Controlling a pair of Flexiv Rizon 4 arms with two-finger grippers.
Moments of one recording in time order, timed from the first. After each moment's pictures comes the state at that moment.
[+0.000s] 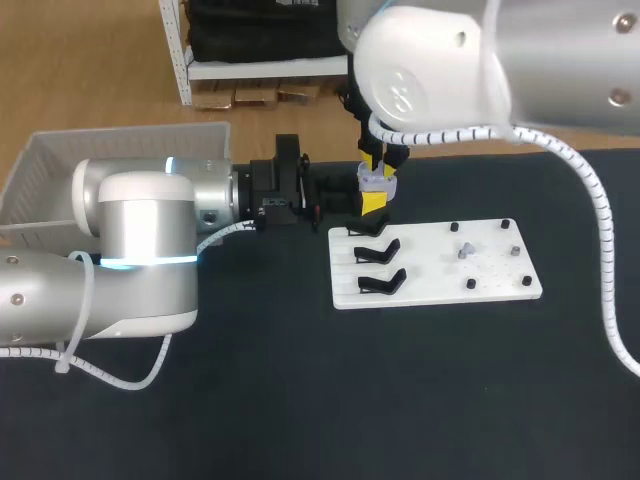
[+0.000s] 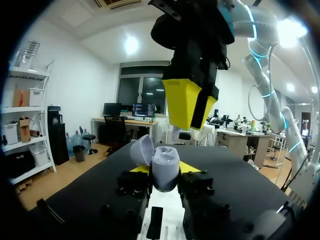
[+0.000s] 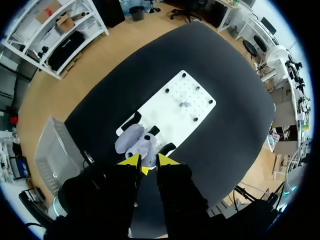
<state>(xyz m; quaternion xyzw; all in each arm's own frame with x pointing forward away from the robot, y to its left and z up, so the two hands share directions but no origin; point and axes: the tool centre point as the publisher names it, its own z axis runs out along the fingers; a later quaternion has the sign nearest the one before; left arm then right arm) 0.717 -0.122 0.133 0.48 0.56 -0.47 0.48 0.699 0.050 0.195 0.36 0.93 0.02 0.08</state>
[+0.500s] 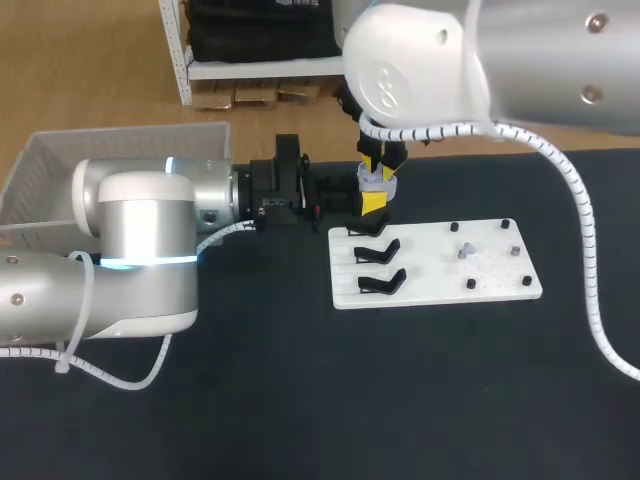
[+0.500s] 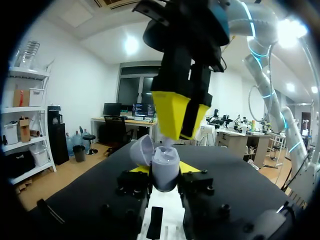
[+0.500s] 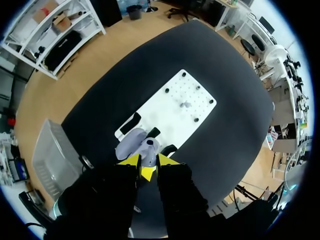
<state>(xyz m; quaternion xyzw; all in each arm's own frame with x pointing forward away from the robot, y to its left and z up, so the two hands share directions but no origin) 0.717 -0.122 0.133 0.48 0.56 -0.47 0.48 0.707 0.050 0.187 0.36 0.93 0.01 0.07</state>
